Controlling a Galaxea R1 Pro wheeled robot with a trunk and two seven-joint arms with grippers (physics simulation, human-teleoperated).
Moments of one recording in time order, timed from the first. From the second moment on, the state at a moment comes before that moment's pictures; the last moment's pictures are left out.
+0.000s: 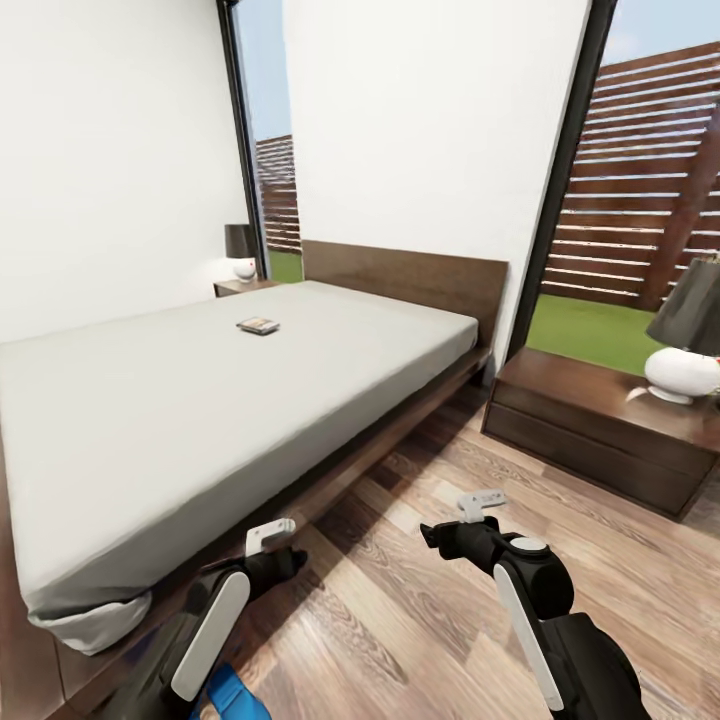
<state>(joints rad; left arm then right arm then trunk) -0.35 -0.01 -0.23 -1.30 0.69 0.71 0.47 -0.31 0.00 0.15 -1.61 -0.05 0.91 0.03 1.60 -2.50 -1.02</state>
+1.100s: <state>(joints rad) -0.35 0.00 -0.23 -1.29 0.69 0.71 0.47 -0.31 0.00 0.15 -1.61 -0.05 0.92 0.03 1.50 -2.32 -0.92</state>
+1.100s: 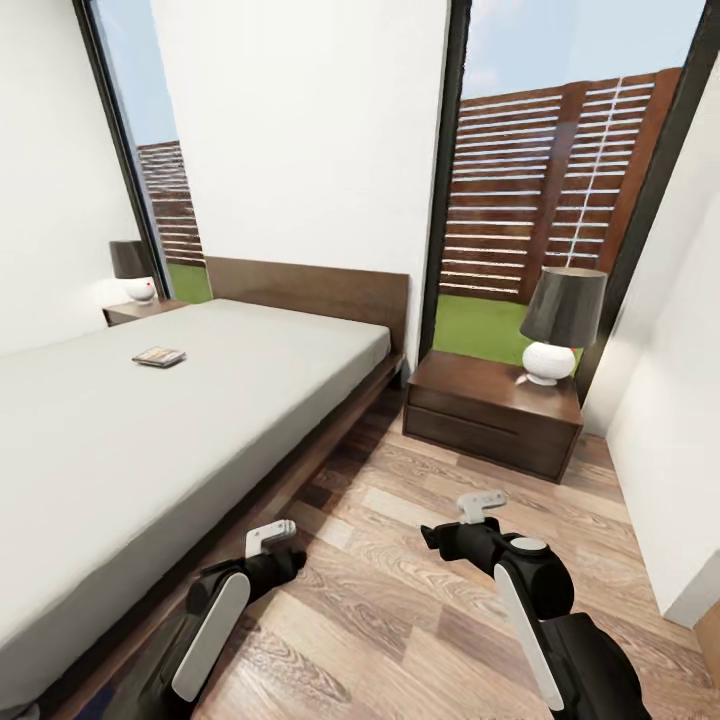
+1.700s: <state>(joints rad) -0.35 0.00 -0.23 -1.29 0.69 0.71 0.47 -0.31 0.00 0.15 -1.61 -0.05 0.92 0.04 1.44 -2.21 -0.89</state>
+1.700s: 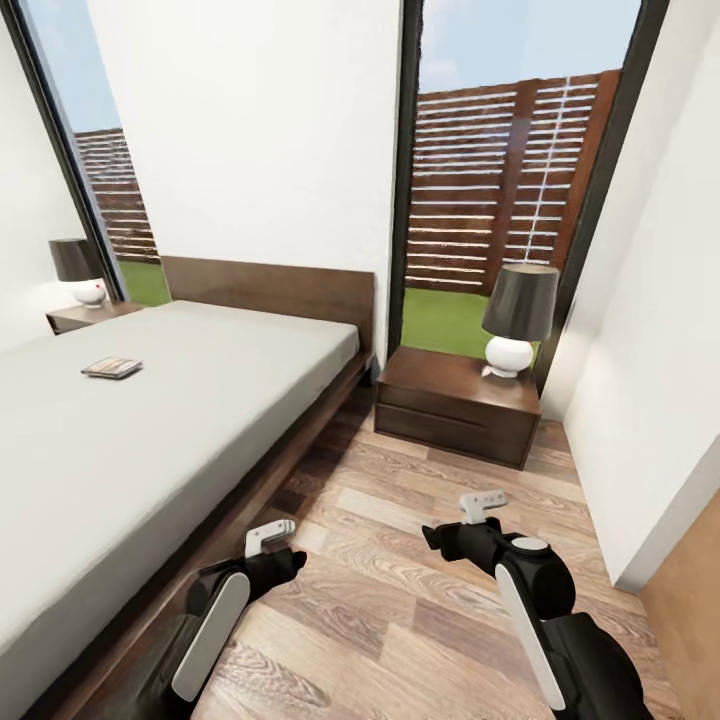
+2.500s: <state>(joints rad) -0.35 0.00 -0.23 -1.27 0.69 0.71 0.47 -0.31 -0.02 0.15 -1.61 -0.05 0.92 0.04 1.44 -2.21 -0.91</state>
